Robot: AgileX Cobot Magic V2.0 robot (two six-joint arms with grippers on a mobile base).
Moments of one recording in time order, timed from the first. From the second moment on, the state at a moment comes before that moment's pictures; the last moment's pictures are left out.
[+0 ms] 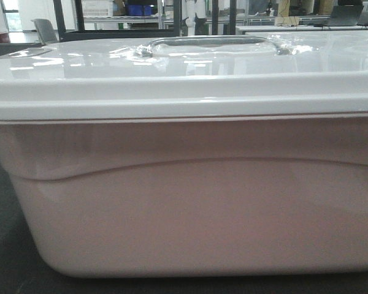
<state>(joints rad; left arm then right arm) -0.05 1.04 -0.99 -0.10 1.09 0.06 0.06 1.16 -1.12 0.09 1.24 -0.02</state>
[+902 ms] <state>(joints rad) -0.05 1.20 -0.99 -0.22 1.04 0.06 0.06 1.18 -1.12 0.09 1.19 0.06</state>
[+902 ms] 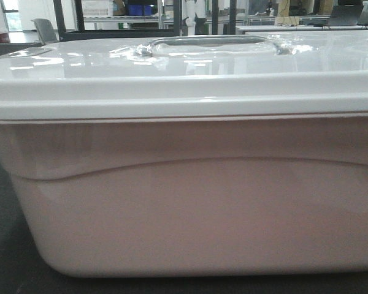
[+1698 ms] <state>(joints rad) 0.12 1.35 -1.18 -0.90 1.20 0.45 -0.37 1.38 -1.23 0.89 1.22 -0.44</state>
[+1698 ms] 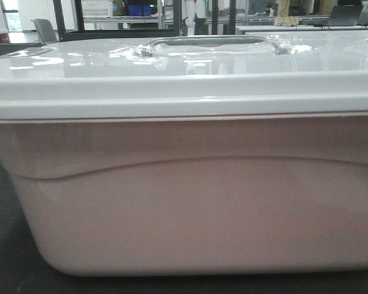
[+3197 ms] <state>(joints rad) 0.22 1.28 -0.85 -1.09 1.21 0.71 -0.31 1.33 -0.92 0.98 1.21 -0.61</state>
